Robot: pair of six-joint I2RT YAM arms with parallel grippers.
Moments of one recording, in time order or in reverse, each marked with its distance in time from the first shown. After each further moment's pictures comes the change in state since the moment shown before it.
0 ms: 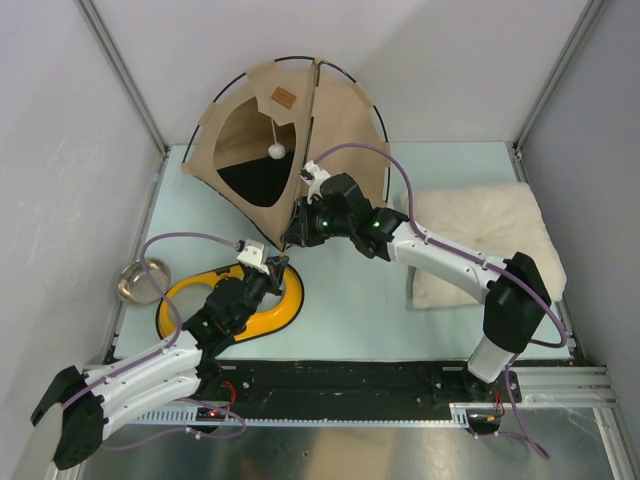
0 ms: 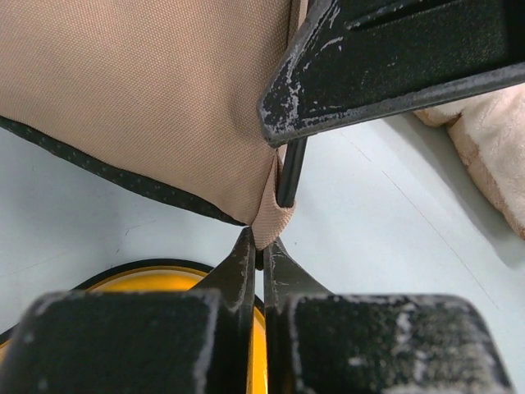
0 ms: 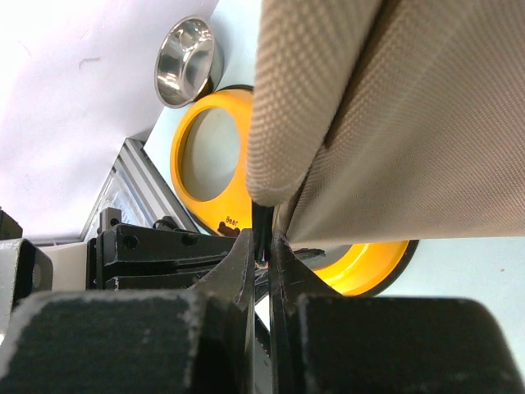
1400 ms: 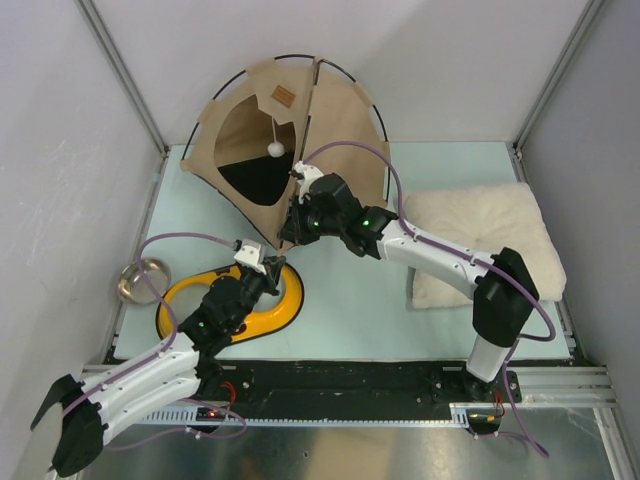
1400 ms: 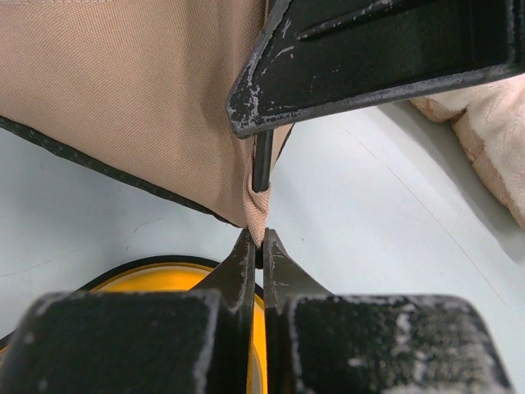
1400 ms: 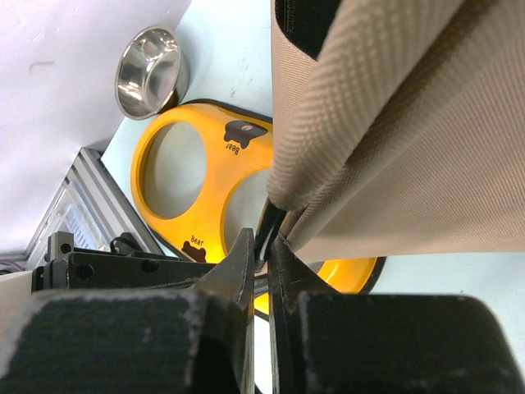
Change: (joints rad) left arm 0.025 -0.045 0.000 -0.058 0.048 0.008; right arm 0.010 0.061 0.054 -0.005 0.101 -0.096
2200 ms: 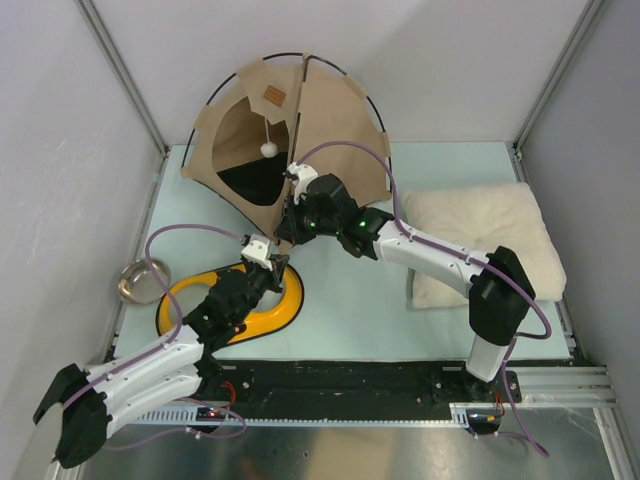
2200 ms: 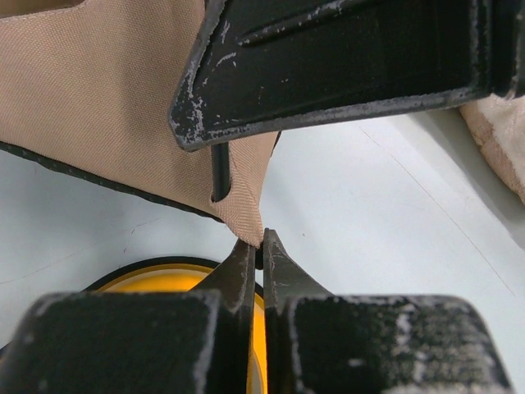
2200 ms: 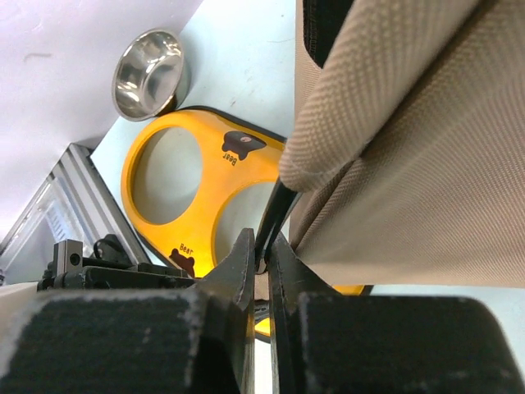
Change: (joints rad) left arm 0.003 0.085 0.052 -0.018 0.019 0.025; right arm 0.019 0.024 0.018 0.037 0.012 -0.085
